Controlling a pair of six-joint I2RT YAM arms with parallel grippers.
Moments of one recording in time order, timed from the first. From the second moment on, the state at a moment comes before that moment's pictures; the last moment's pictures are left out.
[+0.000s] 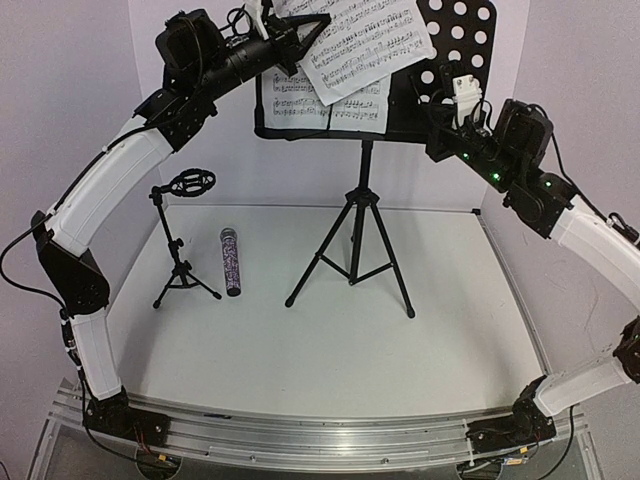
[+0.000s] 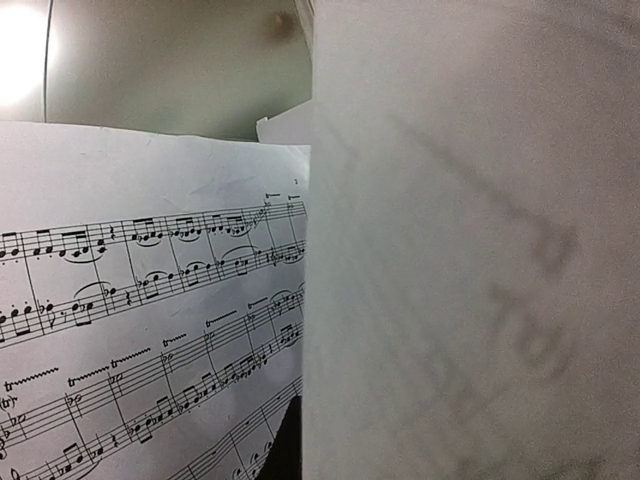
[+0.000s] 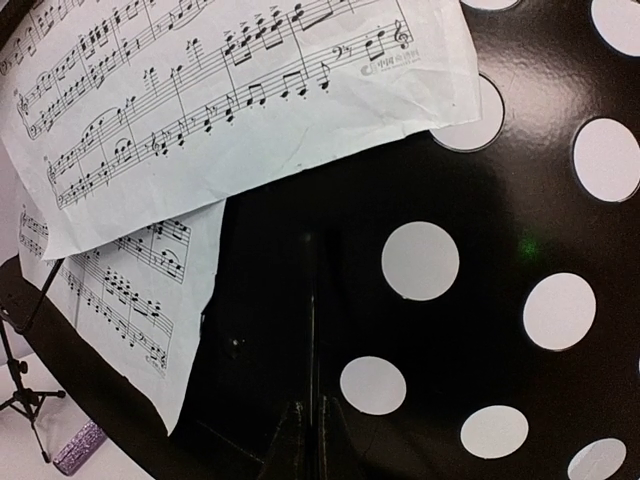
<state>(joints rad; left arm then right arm) -0.78 1.89 2.35 0.02 0.34 0.09 0.64 1.32 1.41 0.06 0.14 -0.23</state>
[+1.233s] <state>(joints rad) -0.78 1.92 2.30 -0.06 0.53 0.27 0.60 1.31 1.32 0.24 0.01 -0.16</state>
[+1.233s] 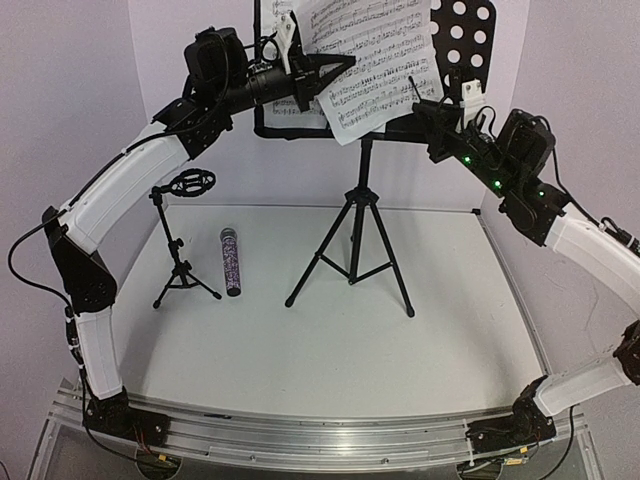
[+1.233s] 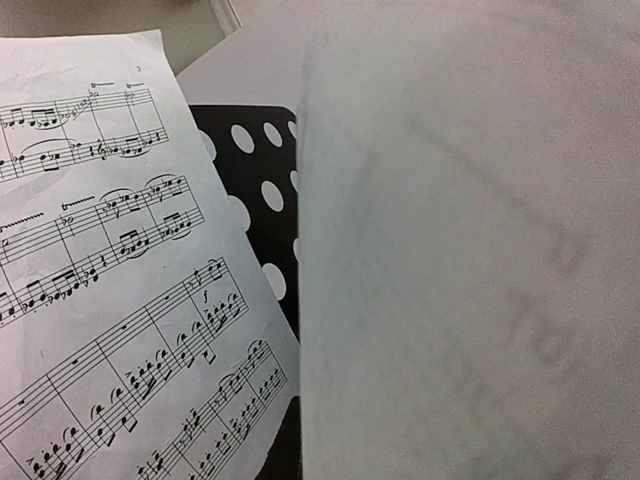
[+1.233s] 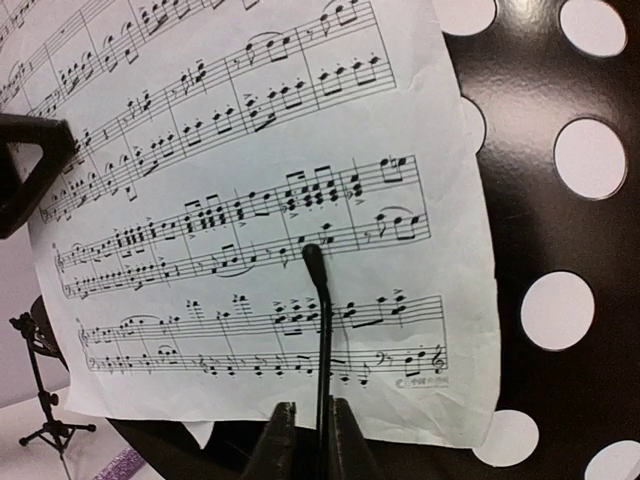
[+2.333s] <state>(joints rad) -0.78 1.94 2.30 -0.04 0.61 0.35 0.47 1.48 2.25 -0.53 -0.40 -0.37</state>
